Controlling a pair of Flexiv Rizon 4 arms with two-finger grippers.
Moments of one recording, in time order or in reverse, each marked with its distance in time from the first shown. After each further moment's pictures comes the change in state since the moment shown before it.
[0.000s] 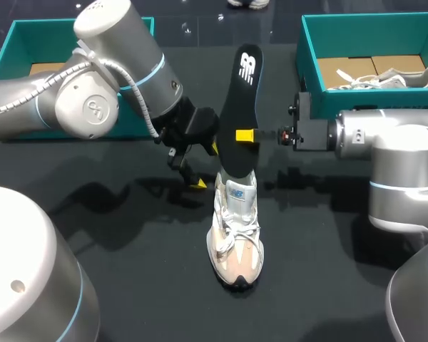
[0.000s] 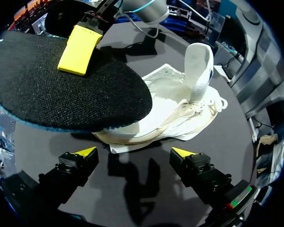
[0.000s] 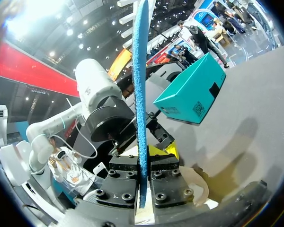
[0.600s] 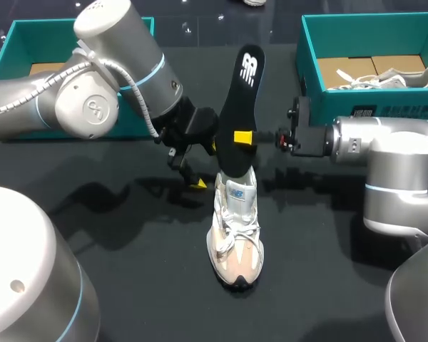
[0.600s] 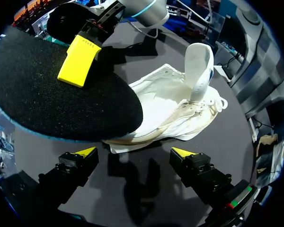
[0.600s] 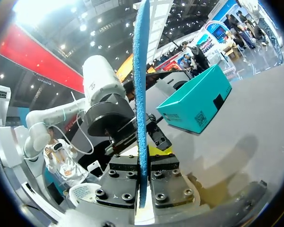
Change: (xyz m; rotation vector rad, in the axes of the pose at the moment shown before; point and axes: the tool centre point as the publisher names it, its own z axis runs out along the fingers) left arm 0.000 0.000 0.000 0.000 0.000 0.000; right arm -0.008 -0.005 0.003 -0.046 0.034 -0.125
